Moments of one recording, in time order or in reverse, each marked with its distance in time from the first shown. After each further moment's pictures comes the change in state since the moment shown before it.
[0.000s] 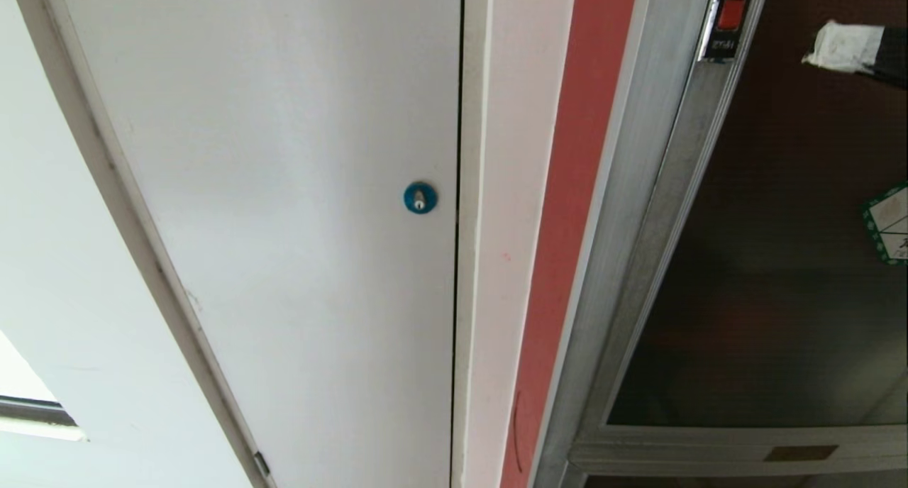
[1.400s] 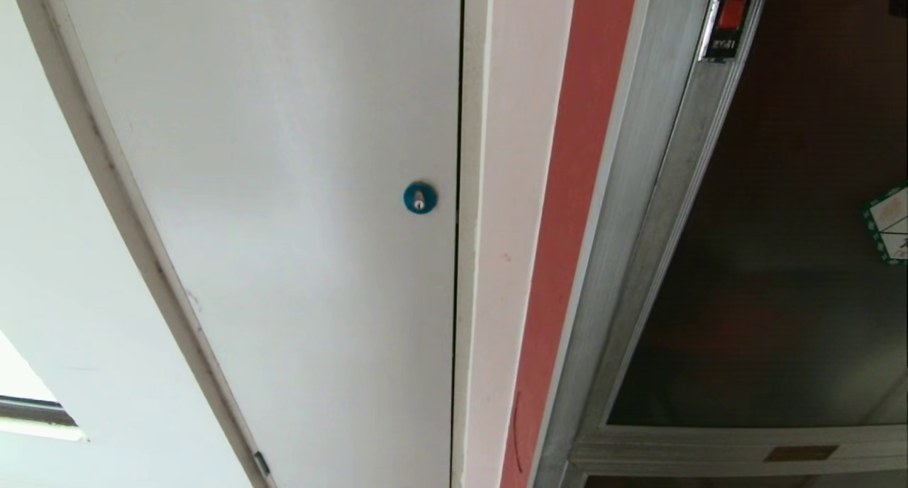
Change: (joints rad) left arm 0.000 0.000 0.000 0.000 0.000 0.000; right arm -0.078 0.245 -0.370 0.073 -0.067 0.011
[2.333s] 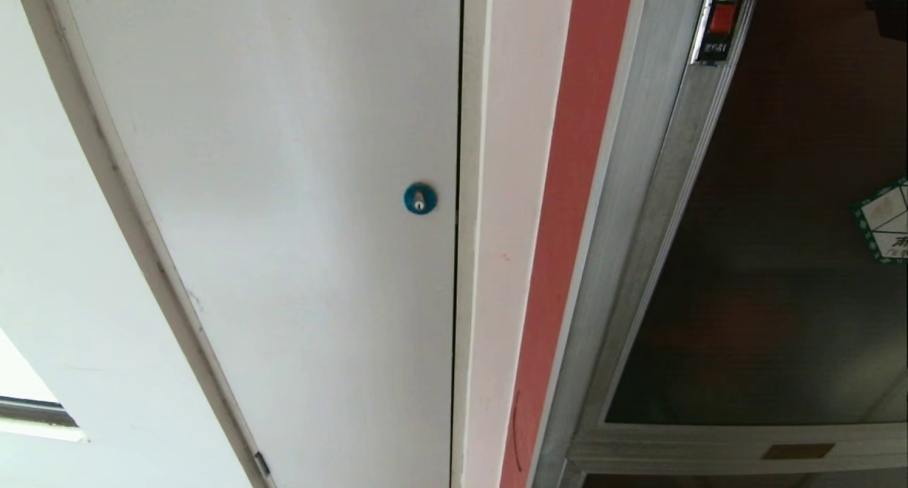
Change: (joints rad) left arm 0.000 0.000 0.000 0.000 0.000 0.000; right arm -0.046 0.003 0.071 -0.013 -0.003 0.000
